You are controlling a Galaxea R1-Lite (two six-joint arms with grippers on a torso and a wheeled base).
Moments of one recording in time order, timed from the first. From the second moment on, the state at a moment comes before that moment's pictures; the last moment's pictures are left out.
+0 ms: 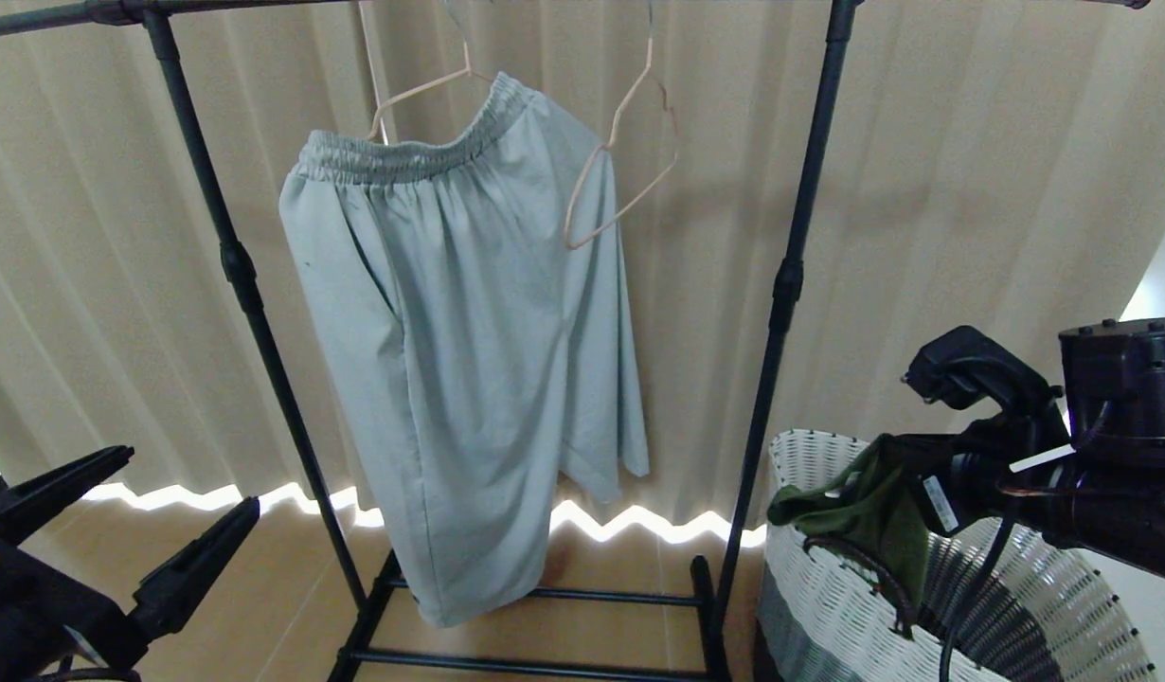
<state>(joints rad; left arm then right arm) -0.14 1.02 -0.09 -0.92 -0.12 0.23 0.38 1.48 -0.67 -0.26 -0.25 -0.22</state>
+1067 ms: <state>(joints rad) -0.54 1.31 -0.35 -0.92 -0.15 0.23 0.66 1.51 -0.92 -0.43 -0.20 -0.01</state>
